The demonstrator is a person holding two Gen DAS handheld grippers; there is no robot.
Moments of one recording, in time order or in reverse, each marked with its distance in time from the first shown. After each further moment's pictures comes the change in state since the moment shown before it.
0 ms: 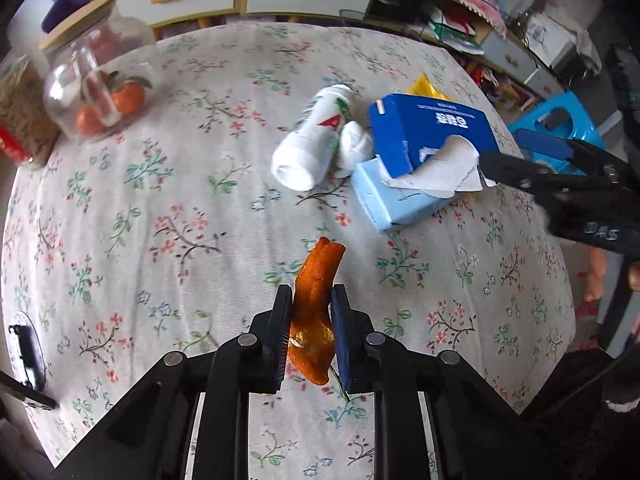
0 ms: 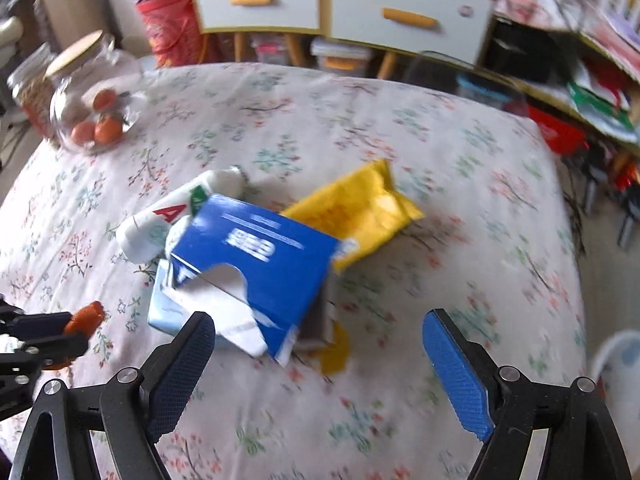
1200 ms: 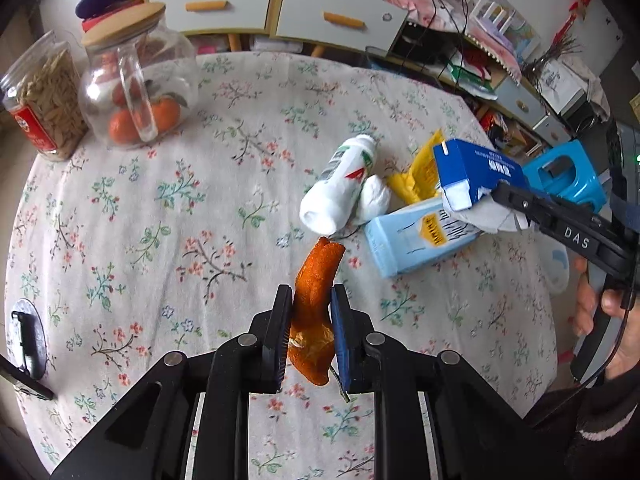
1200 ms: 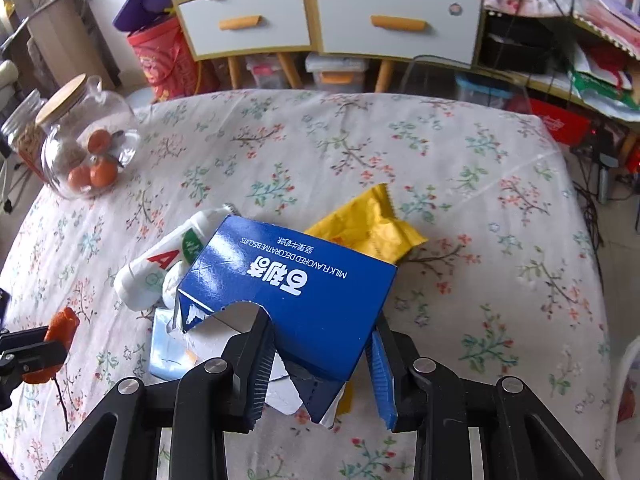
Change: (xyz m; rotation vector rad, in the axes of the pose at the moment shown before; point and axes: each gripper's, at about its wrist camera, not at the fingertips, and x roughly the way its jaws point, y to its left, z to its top) left arm -0.022 0.009 0.010 -0.111 -0.105 -0.011; right arm -0.003 -0.031 0.004 0.141 -0.055 0.061
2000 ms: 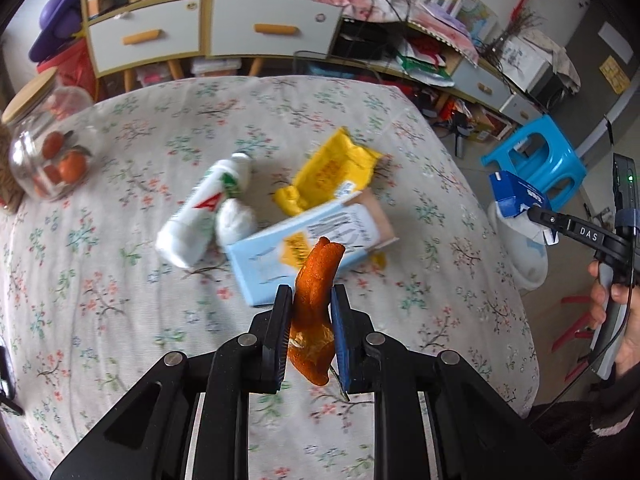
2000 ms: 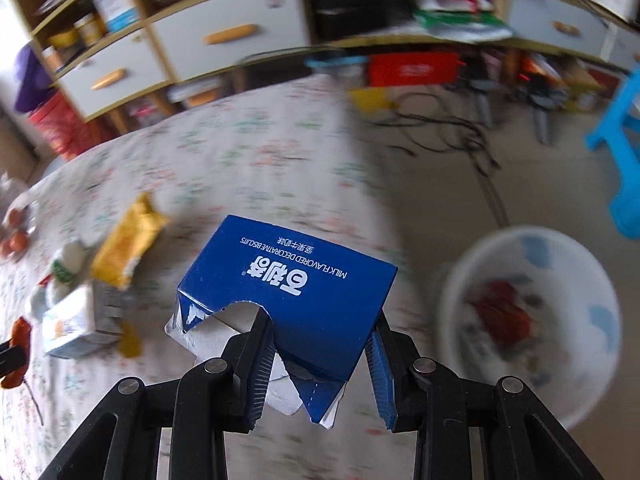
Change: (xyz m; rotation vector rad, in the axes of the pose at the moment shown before) left arm 0.015 -0.105 0.002 0.130 -0.034 -0.055; right arm -0.076 -0.178 -0.060 0.323 0.002 -0.159
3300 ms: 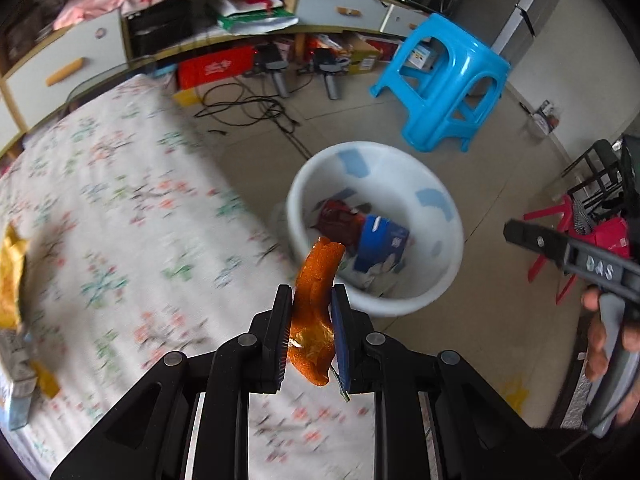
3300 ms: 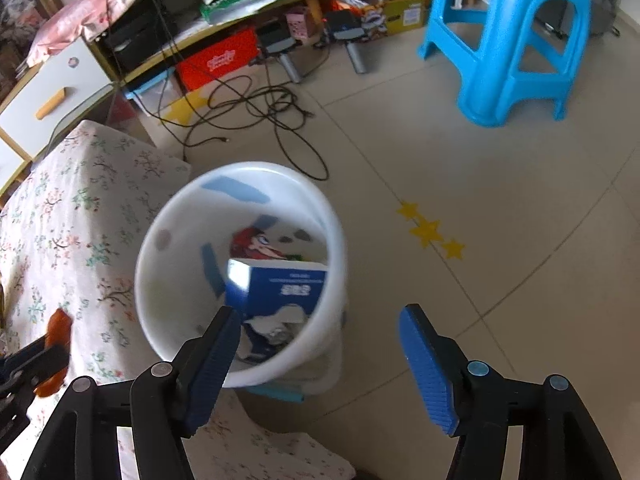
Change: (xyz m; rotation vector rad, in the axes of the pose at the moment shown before) left arm 0.120 -0.284 0.029 0.362 0.107 -0.177; right arm -0.052 -0.208 -0.058 0.338 0.032 -0.190
